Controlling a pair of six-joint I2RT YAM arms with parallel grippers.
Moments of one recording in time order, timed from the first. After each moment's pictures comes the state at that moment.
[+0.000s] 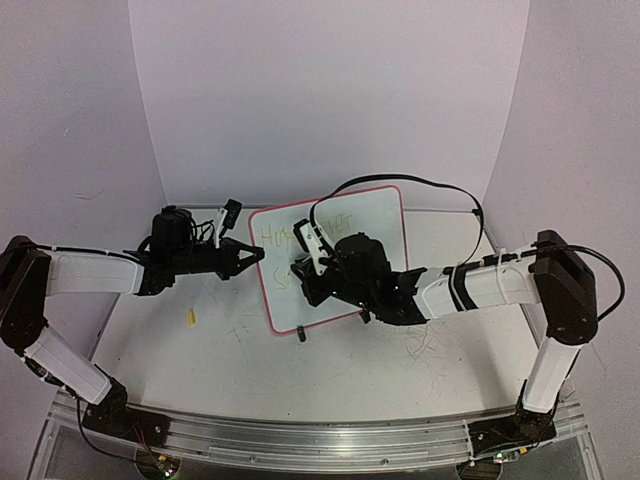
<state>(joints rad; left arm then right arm) -0.49 1.46 0.75 0.39 0.60 -0.18 1.02 1.84 1.15 0.38 0.20 0.05</state>
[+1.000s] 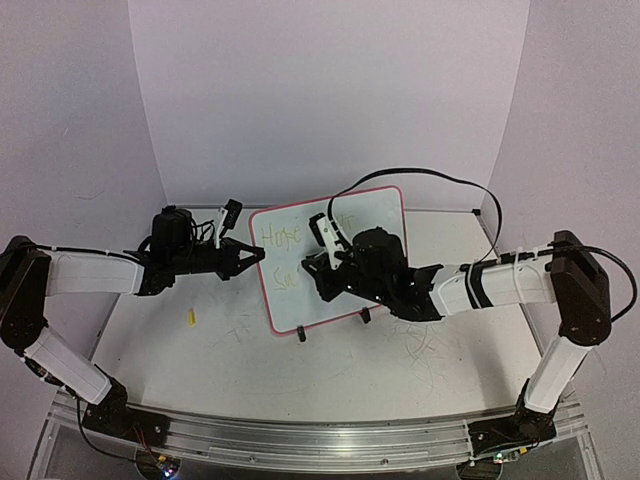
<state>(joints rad) -0.49 1.46 0.75 0.39 0.60 -0.18 0.99 1.76 1.08 0.39 0.13 0.09</state>
